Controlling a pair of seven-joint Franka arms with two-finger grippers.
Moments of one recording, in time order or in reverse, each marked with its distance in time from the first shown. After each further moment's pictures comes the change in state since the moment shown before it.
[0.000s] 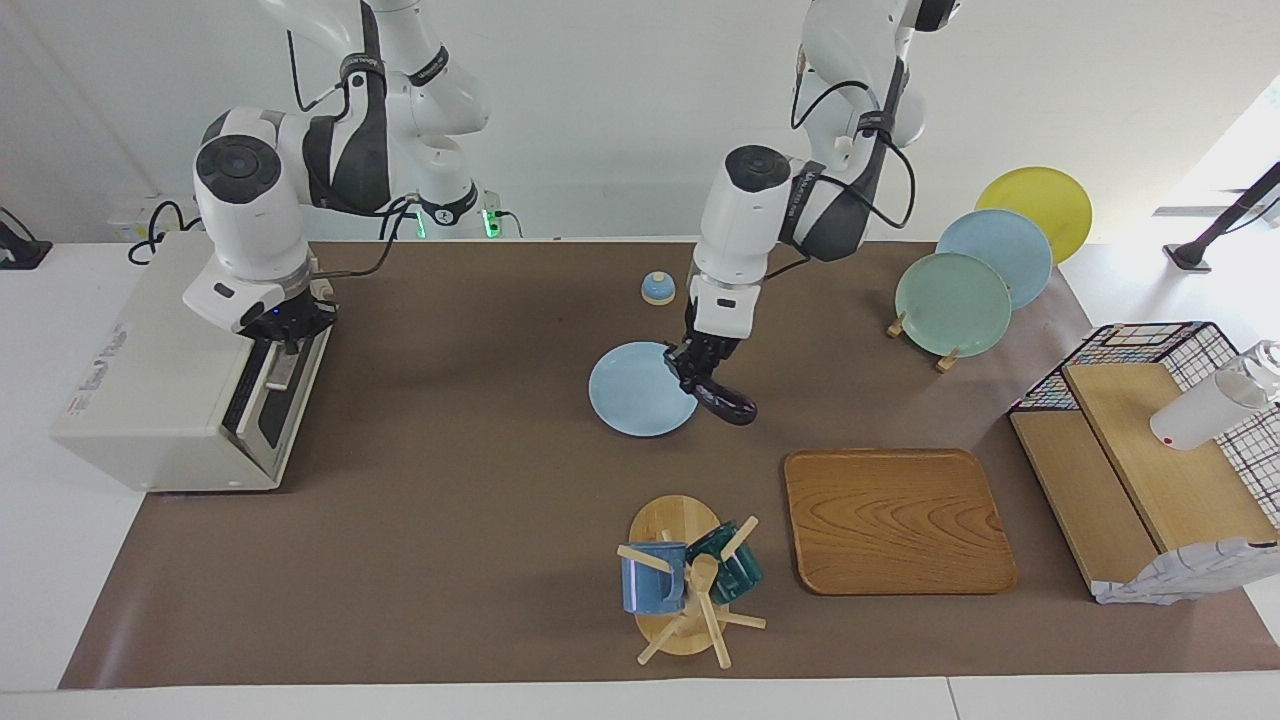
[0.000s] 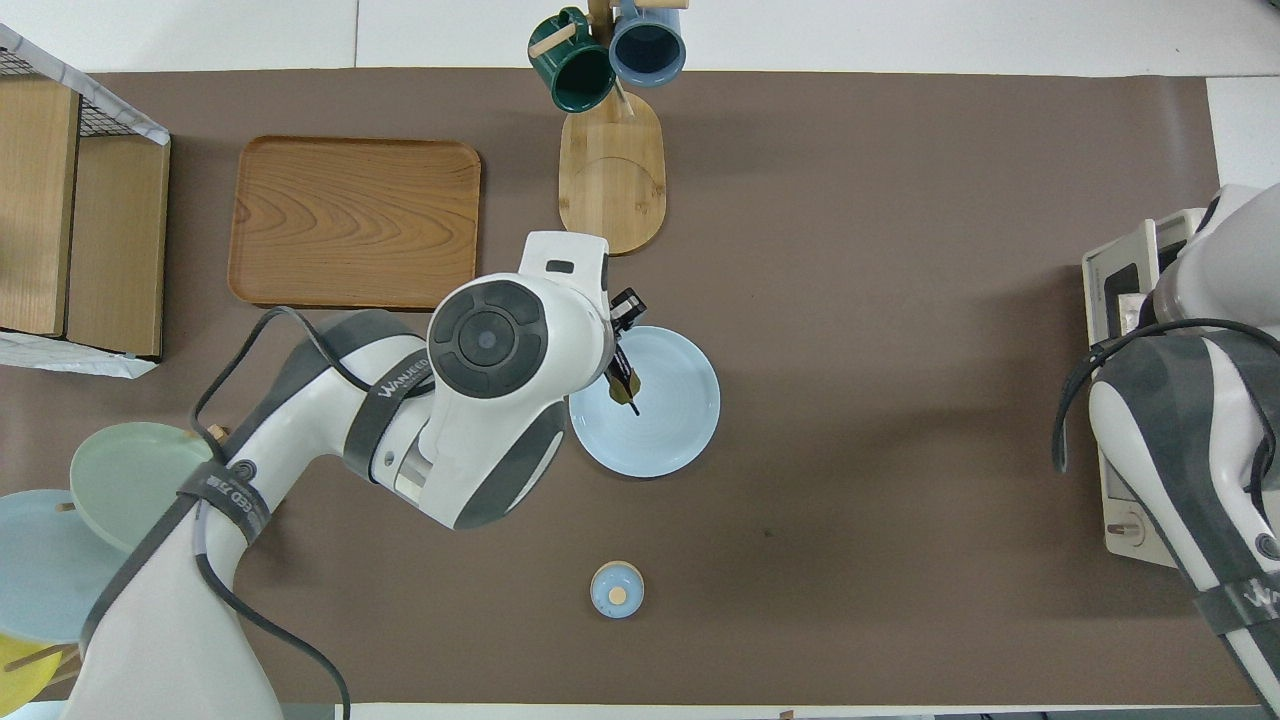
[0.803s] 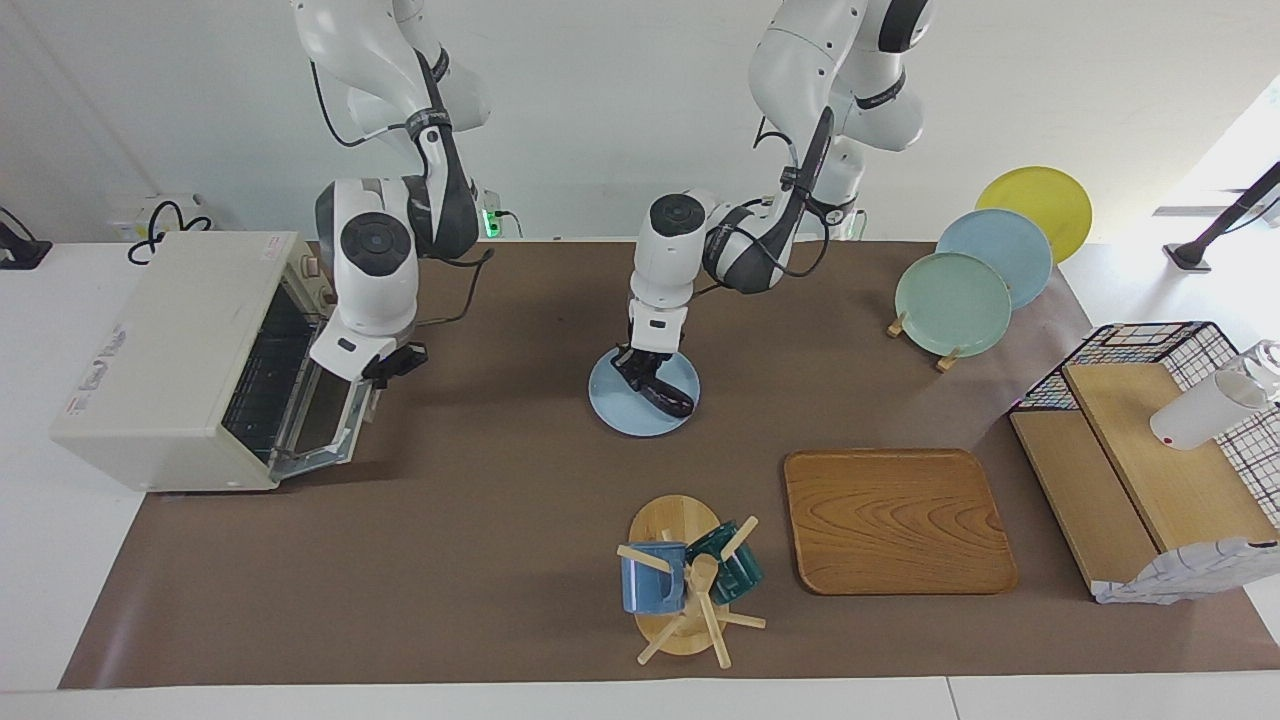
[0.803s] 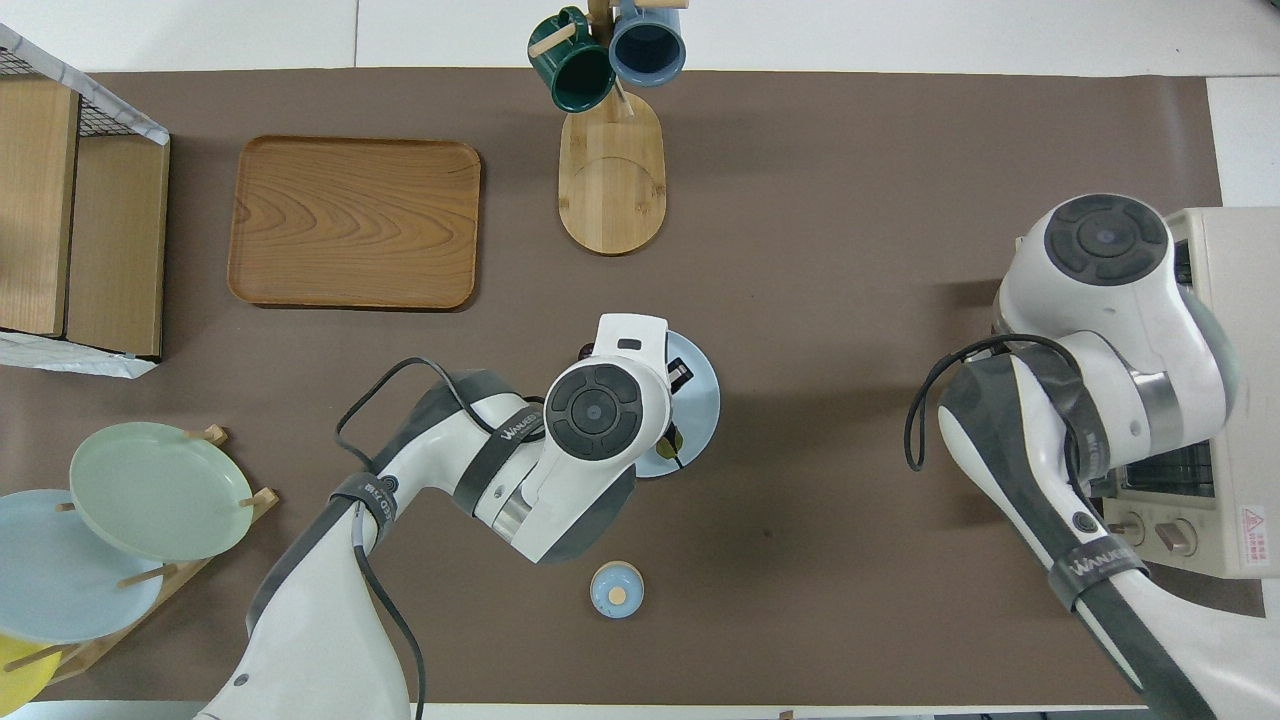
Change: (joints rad) left arm -0.219 0.104 -0.011 -0.178 -0.008 0.262 -0.333; right arm 0.138 0.122 0.011 -0.049 -0.002 0.135 0.166
